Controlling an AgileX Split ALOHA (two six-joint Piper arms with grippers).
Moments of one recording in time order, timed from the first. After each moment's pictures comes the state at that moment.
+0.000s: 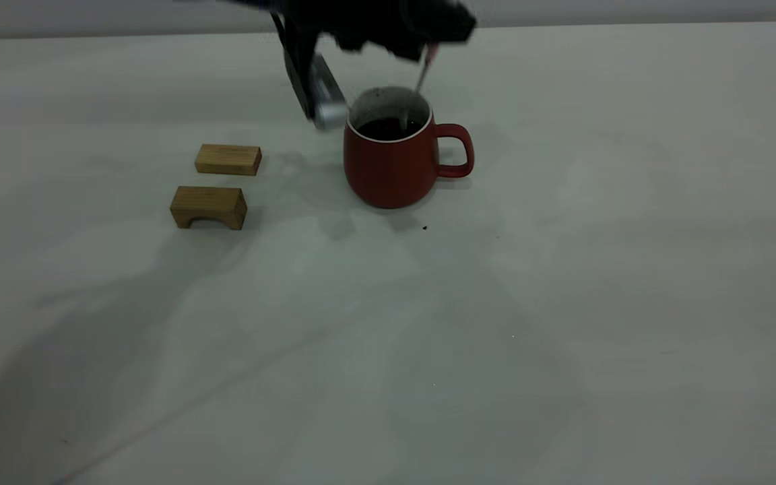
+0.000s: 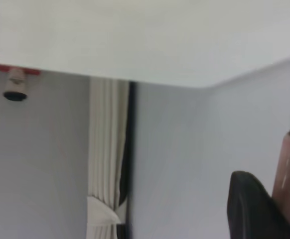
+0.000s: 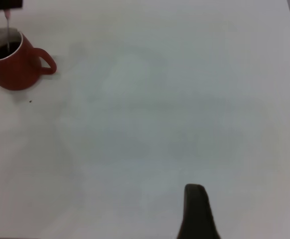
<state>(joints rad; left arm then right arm) -0.37 2.43 -1.53 -1.73 0.59 -0.90 0.07 0.02 -0.47 -0.01 1.13 0.04</state>
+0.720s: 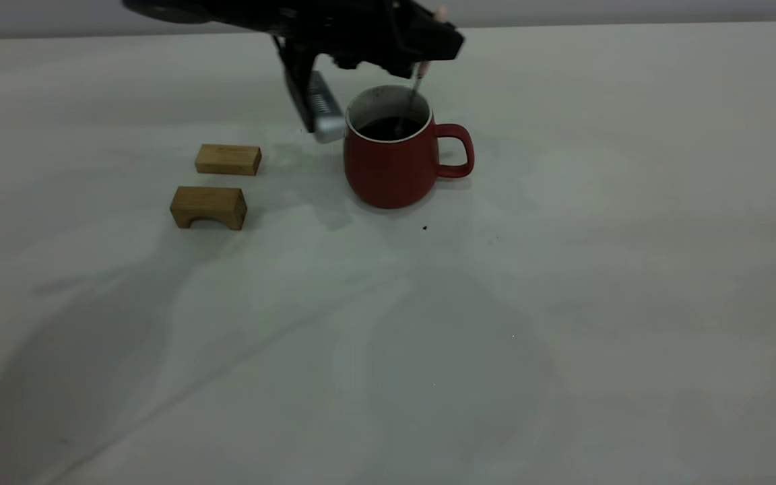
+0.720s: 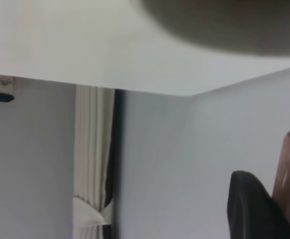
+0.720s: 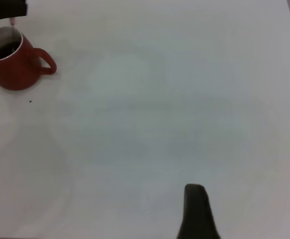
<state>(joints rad) -0.35 2.51 -1.63 -1.73 0.61 -0.90 0.07 0.02 -0.47 -0.01 1.13 0.04</state>
